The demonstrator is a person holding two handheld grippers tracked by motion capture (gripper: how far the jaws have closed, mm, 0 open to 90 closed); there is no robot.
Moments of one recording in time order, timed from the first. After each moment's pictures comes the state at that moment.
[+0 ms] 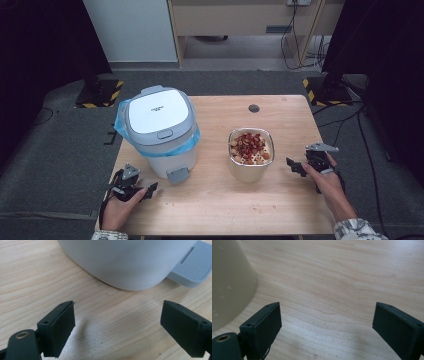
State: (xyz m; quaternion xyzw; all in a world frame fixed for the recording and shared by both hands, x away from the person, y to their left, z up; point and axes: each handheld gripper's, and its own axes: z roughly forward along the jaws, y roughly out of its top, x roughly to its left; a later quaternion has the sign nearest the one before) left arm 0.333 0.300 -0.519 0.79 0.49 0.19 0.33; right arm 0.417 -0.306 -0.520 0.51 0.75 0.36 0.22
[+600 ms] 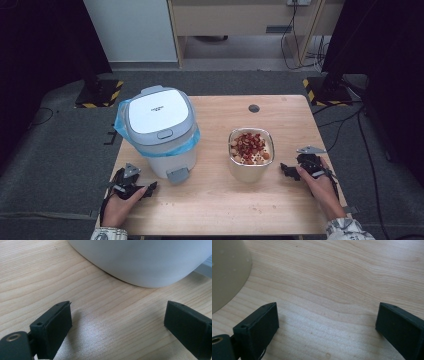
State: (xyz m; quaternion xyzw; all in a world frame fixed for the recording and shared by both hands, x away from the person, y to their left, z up) left arm 0.343 0.305 -0.533 0.79 0.49 0.20 0.32; right arm 0.418 -0.289 -0.539 0.51 0.77 0.32 0.21
